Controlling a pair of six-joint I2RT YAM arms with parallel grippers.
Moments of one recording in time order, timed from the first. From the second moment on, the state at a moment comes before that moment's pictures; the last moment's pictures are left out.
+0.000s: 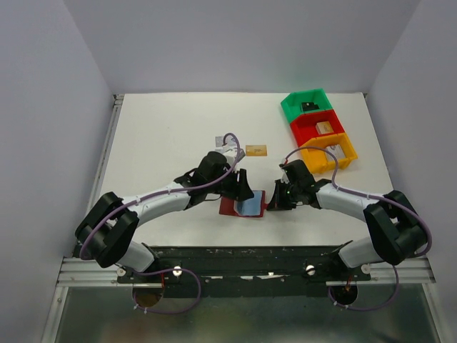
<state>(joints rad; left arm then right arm) -0.74 1.44 0.76 0.10 0.35 -0.51 0.53 1.44 0.62 -0.18 -0.25 0.57</state>
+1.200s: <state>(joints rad) -0.81 1.61 0.93 -0.09 0.21 -0.45 0.53 1.32 0.64 -0.25 -0.29 0.52</state>
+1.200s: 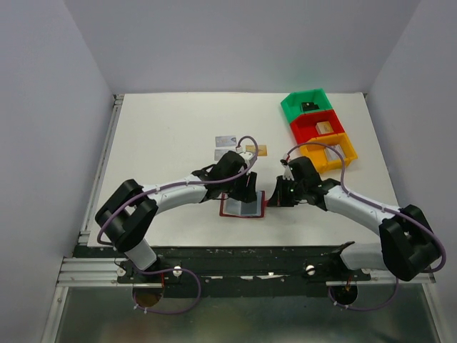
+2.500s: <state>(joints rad) -0.86 1.69 0.99 -0.17 0.16 -0.43 0.53 1.28 0.64 -0.20 -0.39 0.52</state>
